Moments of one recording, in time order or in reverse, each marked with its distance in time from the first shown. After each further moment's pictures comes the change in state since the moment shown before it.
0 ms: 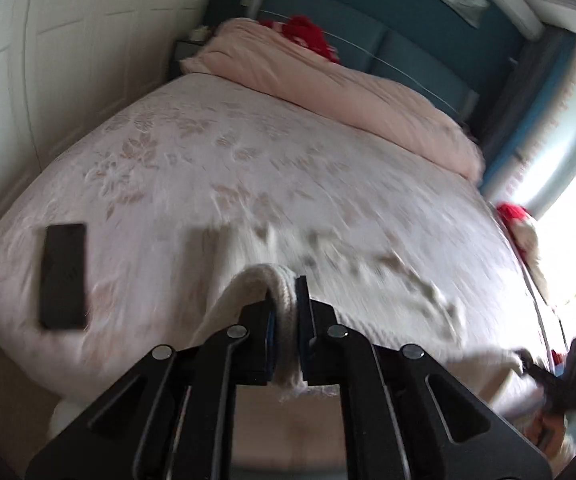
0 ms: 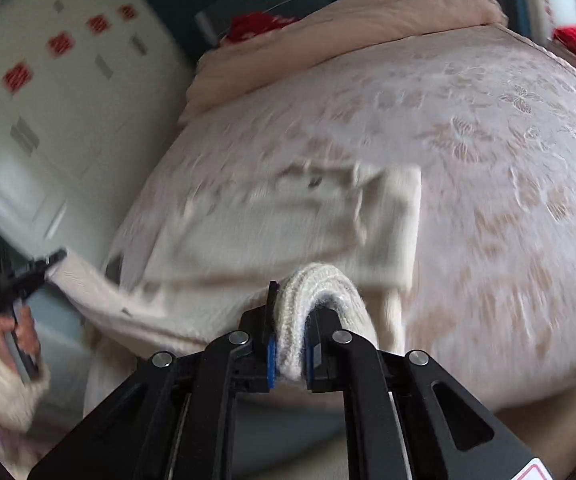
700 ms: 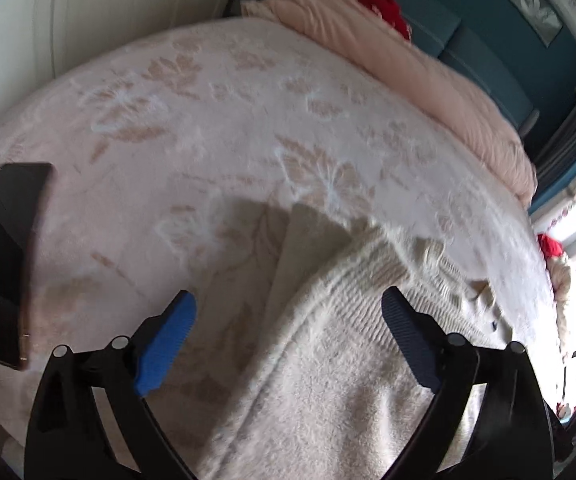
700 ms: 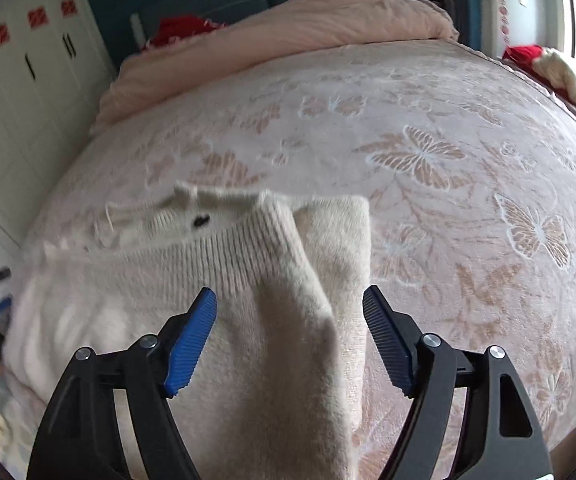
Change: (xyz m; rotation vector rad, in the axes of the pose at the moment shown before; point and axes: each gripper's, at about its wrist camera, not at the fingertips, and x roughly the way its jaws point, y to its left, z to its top) left arm 0.140 0.086 -0.011 -0.163 0.108 0.085; right arm 0.124 -0.033 0.020 -0.034 -0.049 -0.309
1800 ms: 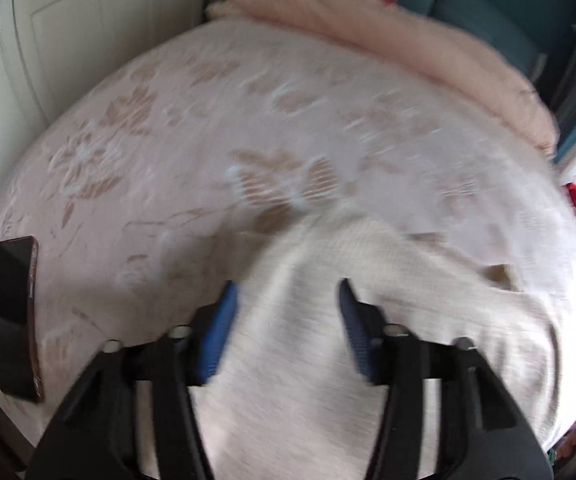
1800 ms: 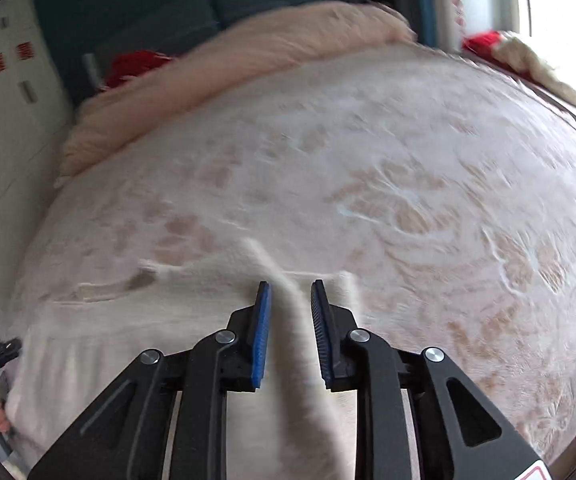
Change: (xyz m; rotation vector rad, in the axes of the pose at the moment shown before) left arm 0.012 -0.085 0.022 0.174 -0.003 0.098; right arm 0.008 -0.002 0.058 0.134 -0.105 -0.025
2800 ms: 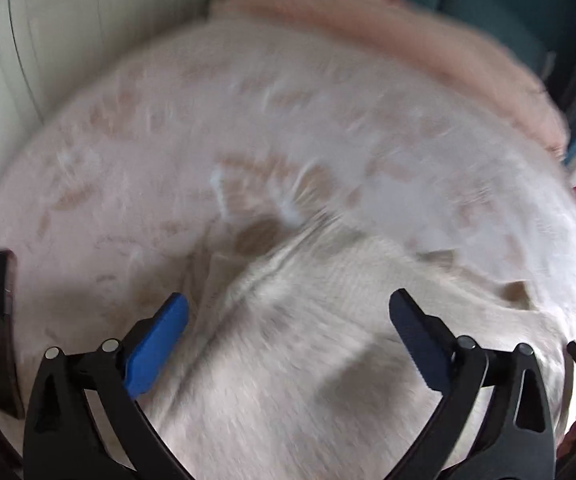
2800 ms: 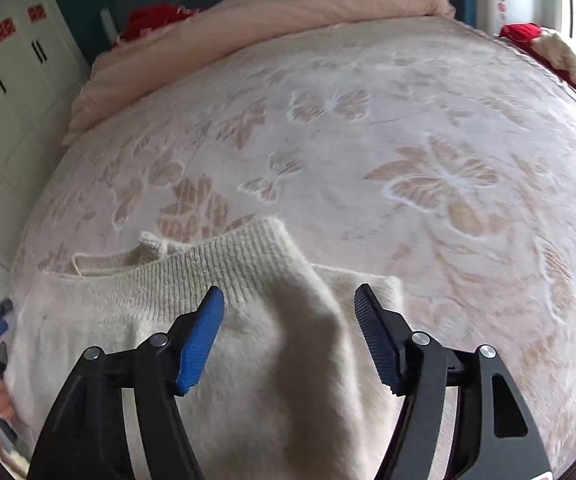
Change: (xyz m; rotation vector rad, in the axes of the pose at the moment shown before) left arm 0.070 0.004 0.016 -0.045 0.107 0.081; right arm 0.082 0.014 0.007 -0.069 0.202 -0.006
